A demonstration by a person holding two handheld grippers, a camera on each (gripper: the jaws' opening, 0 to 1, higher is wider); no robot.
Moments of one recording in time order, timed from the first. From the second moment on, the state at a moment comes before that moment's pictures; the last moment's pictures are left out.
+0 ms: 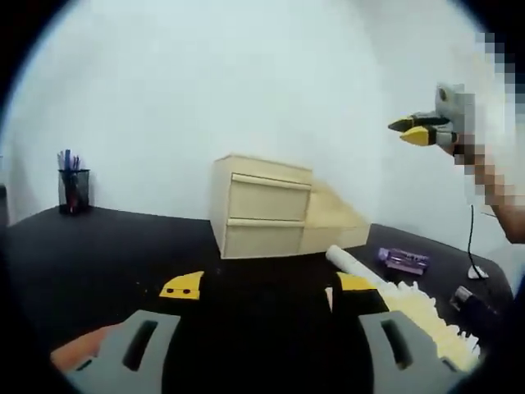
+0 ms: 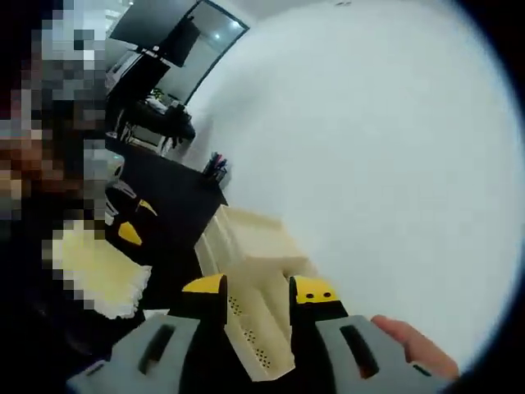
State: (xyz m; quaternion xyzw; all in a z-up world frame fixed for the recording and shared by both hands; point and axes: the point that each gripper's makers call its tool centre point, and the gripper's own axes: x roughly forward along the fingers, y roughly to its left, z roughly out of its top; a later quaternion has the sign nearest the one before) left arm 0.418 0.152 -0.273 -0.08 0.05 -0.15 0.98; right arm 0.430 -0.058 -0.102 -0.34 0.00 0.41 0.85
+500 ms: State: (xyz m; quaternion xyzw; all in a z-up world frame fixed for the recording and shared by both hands) left arm 0.379 0.158 -0.187 0.12 -0.01 0.00 0.99; right arm 0.422 -0.050 -0.118 -0.27 0.05 0.43 0.86
